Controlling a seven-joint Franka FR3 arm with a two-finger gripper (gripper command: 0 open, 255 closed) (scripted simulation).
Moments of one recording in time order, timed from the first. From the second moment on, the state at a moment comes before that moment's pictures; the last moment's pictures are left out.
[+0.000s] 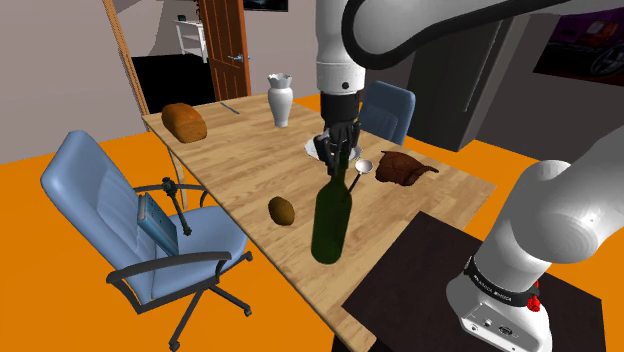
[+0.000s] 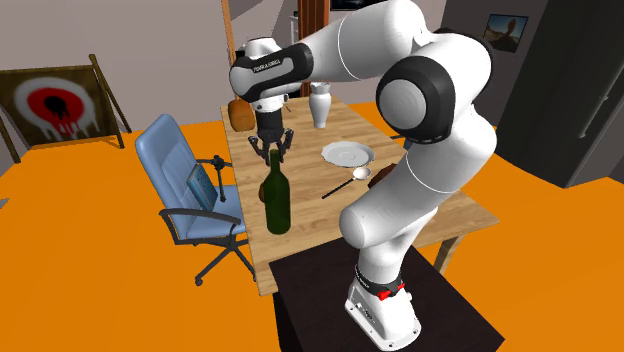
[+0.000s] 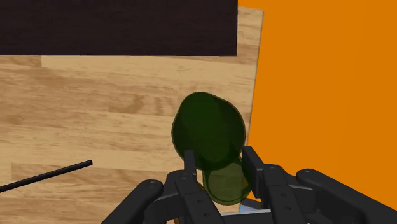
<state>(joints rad) 0.06 -0.44 0.30 -2.34 0.15 1.83 0.25</state>
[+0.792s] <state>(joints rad) 0.06 -0.45 0.29 -2.19 0.14 1.67 0.25</state>
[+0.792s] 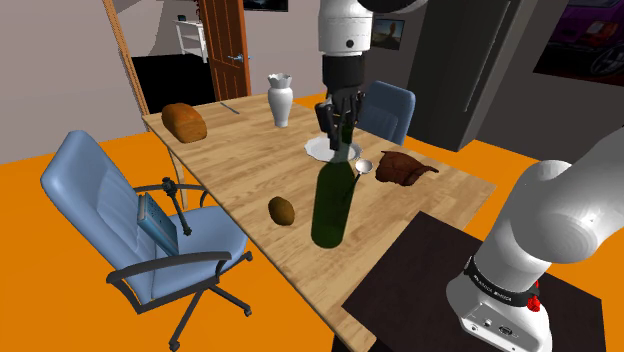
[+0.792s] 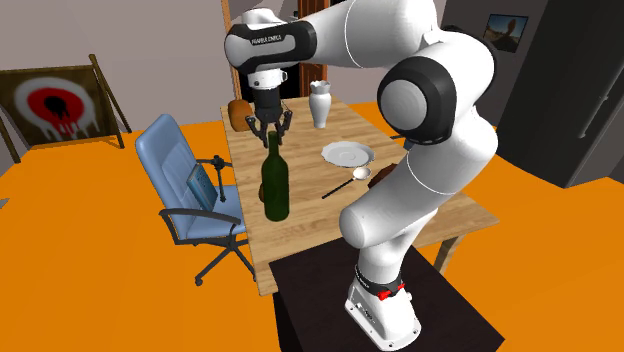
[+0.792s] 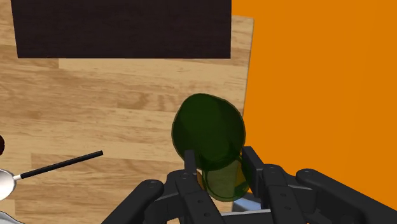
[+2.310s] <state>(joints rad) 0.04 -0.38 0.27 -1.82 0.12 1.36 0.27</state>
